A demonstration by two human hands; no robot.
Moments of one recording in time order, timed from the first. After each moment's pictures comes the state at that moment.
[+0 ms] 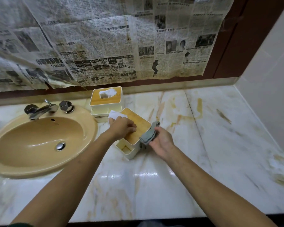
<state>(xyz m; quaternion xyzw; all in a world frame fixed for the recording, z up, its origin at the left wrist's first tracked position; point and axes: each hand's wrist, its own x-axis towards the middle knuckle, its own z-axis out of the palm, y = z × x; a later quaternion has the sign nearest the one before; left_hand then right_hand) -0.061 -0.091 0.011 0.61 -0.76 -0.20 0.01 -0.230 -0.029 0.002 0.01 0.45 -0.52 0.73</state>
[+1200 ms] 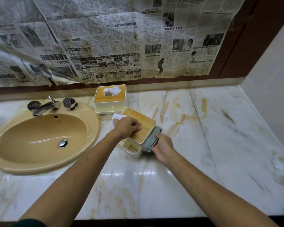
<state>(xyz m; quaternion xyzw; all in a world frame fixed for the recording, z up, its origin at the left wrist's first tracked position) -0.062 -0.084 0.012 0.65 -0.71 -0.25 0.08 -0.211 -0.012 0.009 -0.03 0.54 -0.47 0.69</state>
